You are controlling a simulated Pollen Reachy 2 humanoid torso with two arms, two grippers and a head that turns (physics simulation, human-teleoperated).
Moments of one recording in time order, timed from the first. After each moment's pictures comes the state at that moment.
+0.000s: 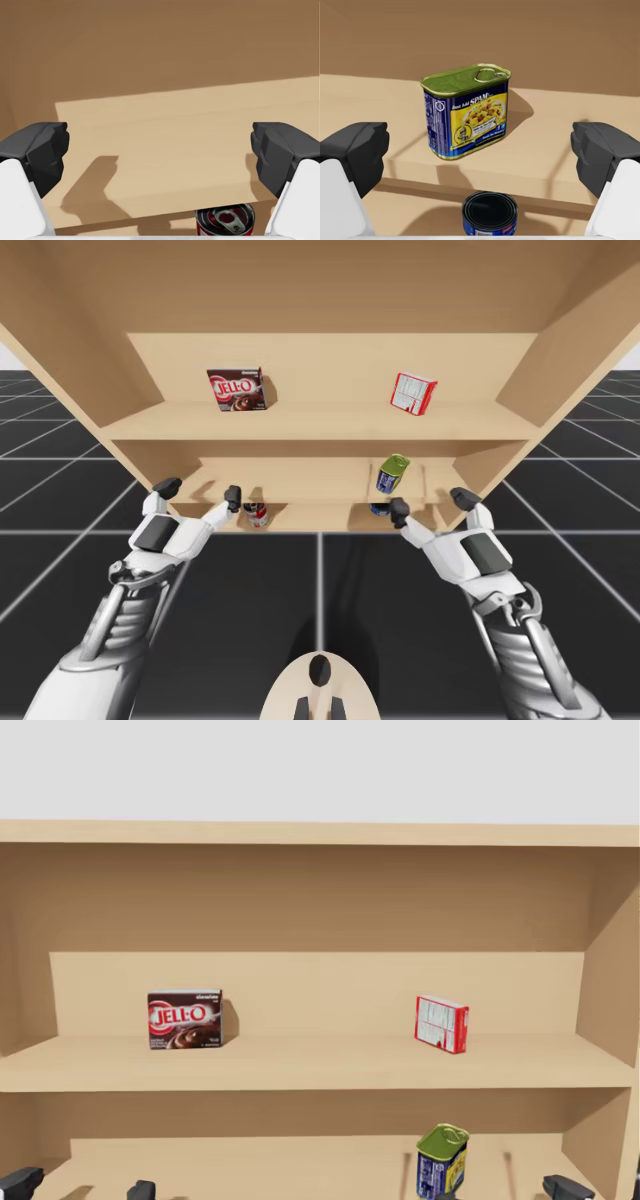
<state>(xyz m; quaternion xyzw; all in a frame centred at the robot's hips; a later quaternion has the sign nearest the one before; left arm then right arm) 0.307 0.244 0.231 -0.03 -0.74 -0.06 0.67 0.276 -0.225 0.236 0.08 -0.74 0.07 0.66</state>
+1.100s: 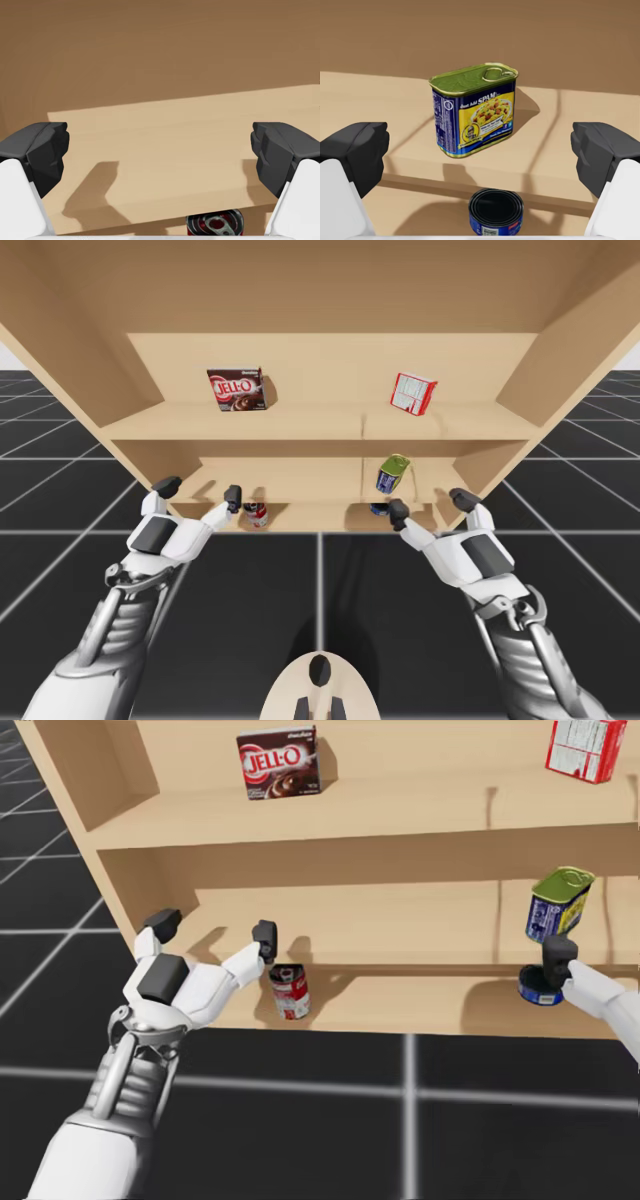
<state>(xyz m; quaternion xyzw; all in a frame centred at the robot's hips) 0.303 0.242 0.235 -0.04 -0.75 -0.07 0.66 0.271 -0.223 0.240 0.08 -0.74 0.07 0.67</state>
